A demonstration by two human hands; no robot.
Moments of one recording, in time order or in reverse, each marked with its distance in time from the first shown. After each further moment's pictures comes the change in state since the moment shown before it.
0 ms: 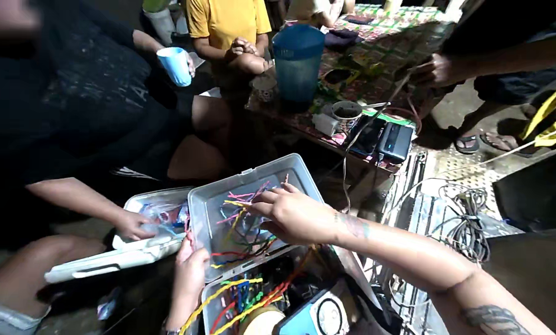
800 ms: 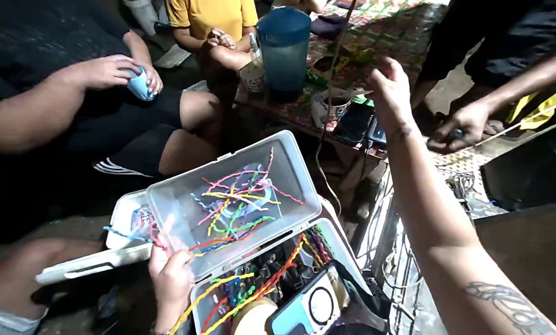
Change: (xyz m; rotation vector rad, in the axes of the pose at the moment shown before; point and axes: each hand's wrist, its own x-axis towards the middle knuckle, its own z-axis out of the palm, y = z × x) left_hand -0.010 0.004 -0.006 -0.220 0.069 0.307; right_hand -0.065 0.169 -0.123 0.591 1.155 0.595
